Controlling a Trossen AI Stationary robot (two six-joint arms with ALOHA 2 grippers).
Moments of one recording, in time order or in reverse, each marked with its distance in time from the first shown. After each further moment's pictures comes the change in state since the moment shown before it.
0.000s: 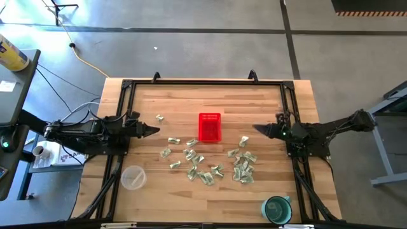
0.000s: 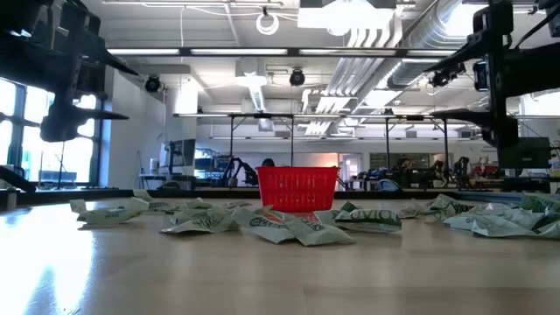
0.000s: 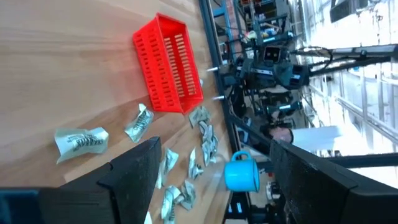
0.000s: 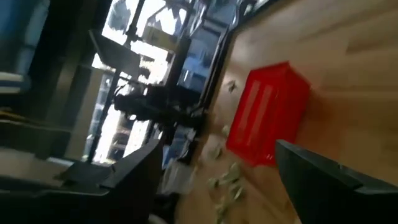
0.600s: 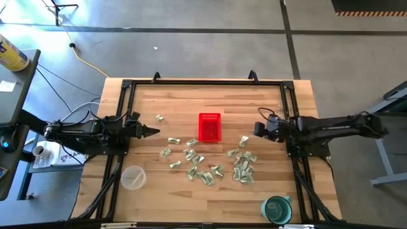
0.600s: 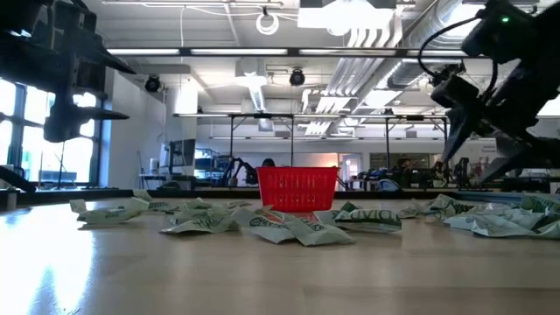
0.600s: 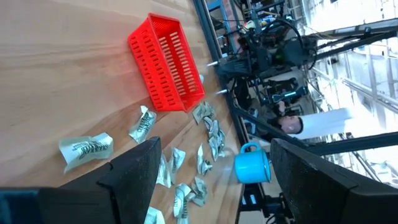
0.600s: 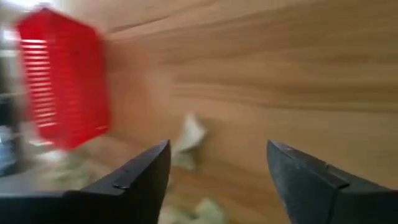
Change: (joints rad) left arm 0.000 0.000 0.000 0.000 0.017 0.112; right arm -0.286 0.427 0.271 -0.665 -0.371 0.271
